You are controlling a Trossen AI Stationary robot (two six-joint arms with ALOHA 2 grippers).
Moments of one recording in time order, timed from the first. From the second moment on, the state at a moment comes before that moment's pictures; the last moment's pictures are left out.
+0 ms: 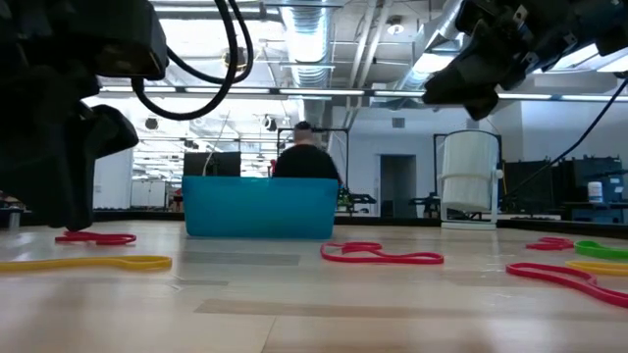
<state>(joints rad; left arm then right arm) -0.64 1.69 0.89 -0.32 -0.22 -0.81 0.22 1.07 0.48 0.14 0.23 0.26</state>
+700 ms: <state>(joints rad) -0.64 1.69 0.89 -0.27 -0.25 -0.86 0.24 1.07 0.48 0.16 0.25 0.26</state>
